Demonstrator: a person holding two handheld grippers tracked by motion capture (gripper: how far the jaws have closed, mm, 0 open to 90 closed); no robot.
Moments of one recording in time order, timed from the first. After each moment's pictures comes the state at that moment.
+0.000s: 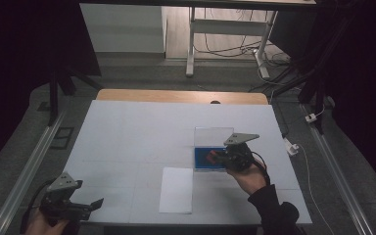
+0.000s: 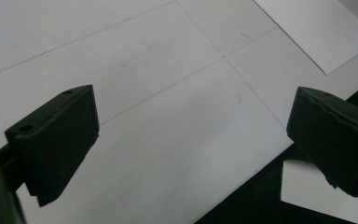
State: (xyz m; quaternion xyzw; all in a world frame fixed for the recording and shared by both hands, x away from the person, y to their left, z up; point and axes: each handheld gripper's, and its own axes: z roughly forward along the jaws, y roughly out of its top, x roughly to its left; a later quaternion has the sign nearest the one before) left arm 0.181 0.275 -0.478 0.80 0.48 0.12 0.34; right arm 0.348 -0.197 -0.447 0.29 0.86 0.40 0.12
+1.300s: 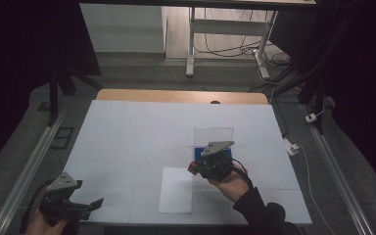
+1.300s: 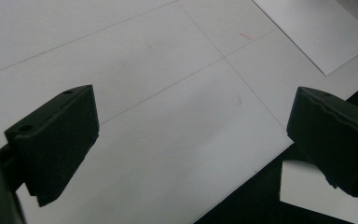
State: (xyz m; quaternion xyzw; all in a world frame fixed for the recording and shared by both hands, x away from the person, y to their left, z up) left arm 0.181 0.276 -0.478 0.80 0.48 0.12 0.35; right arm 0.328 -0.144 -0.461 0.23 0.89 0.39 0.08
